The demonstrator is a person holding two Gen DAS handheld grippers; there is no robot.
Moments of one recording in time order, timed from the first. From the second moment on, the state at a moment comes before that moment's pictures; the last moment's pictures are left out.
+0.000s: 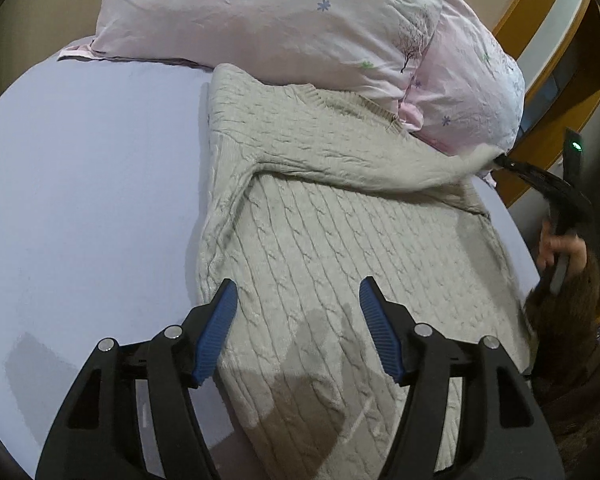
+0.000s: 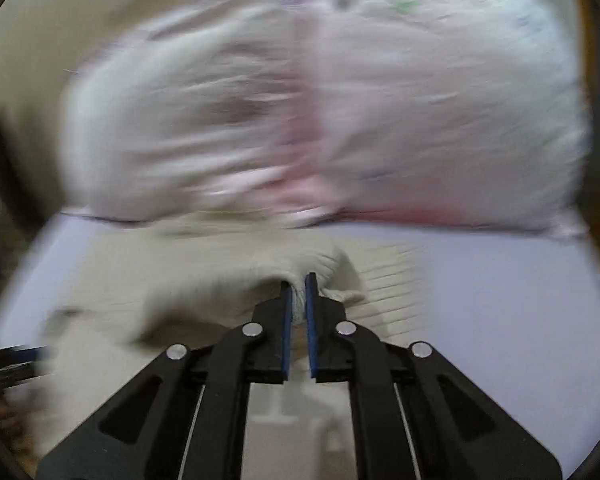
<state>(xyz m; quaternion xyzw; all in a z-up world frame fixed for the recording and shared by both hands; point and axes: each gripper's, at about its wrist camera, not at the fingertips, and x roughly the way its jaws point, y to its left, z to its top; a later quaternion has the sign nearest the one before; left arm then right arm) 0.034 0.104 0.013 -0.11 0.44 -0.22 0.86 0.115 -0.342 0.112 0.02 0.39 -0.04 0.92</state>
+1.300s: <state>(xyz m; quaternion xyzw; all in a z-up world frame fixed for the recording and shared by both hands) 0.098 0.105 0.087 -0.19 0.33 -0.24 0.89 0.078 -0.428 0.081 0.39 0.30 0.18 0.85</state>
